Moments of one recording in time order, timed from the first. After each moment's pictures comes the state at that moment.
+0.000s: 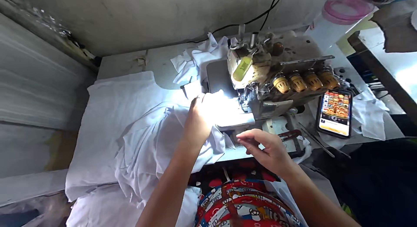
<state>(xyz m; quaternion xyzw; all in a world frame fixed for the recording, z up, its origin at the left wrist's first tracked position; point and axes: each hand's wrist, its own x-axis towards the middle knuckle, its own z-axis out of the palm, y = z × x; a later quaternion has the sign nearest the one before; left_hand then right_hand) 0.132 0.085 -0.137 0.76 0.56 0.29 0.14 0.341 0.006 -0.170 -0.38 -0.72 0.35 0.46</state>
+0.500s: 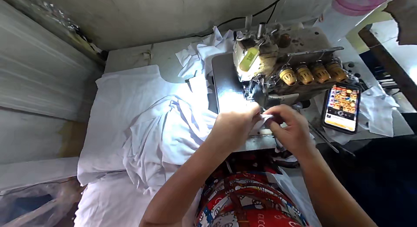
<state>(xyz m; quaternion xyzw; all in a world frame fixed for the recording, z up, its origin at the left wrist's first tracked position) 0.180 0.053 -0.108 0.86 0.39 0.26 0.19 0.377 0.021 -0.167 -0.50 -0.70 0.19 0.47</state>
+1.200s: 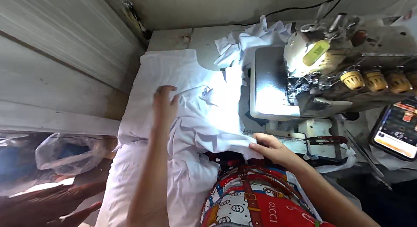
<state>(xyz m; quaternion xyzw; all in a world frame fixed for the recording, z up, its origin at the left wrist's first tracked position) -0.058 0.045 -0.125 0.61 0.74 0.26 0.13 0.300 0.002 -0.203 -0.32 -0.62 0.66 0.27</state>
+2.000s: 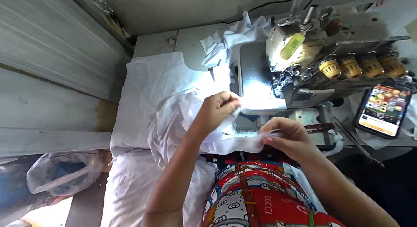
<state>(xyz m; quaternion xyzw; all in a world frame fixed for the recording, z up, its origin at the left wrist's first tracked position) 0.086 0.048 -0.098 0.70 0.48 0.33 0.41 0.316 0.005 -0.146 -0.18 -0.59 0.62 0.49</state>
